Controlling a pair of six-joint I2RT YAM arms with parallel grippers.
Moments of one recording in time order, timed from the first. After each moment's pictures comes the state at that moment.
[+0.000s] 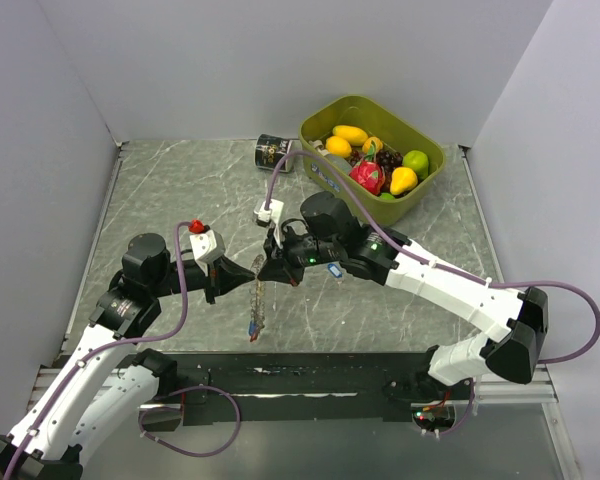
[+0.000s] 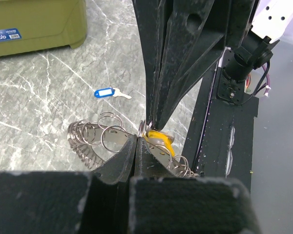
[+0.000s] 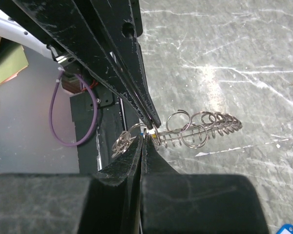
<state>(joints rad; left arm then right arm) -0.42 0.67 0.70 -0.27 0.82 0.06 0.97 1.38 1.33 -0.45 -0.47 0.01</state>
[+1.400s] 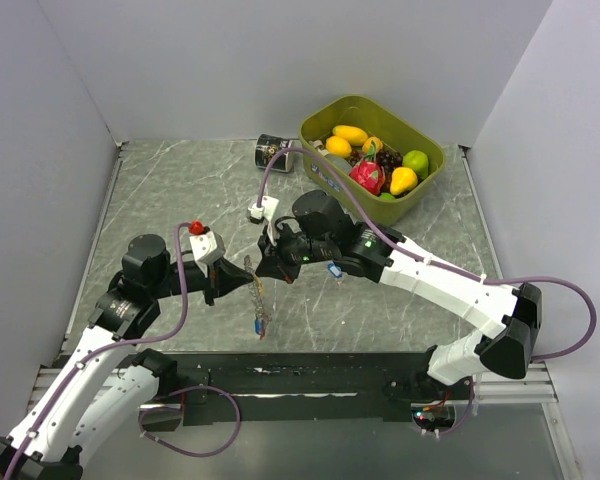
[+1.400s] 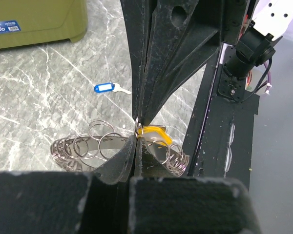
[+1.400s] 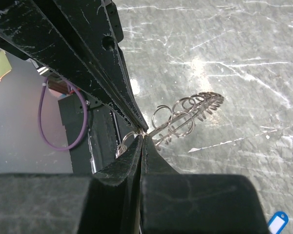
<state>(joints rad) -0.42 0.65 0.70 -0.30 0.81 0.06 0.99 1.42 1.39 -0.51 -0.37 0.02</state>
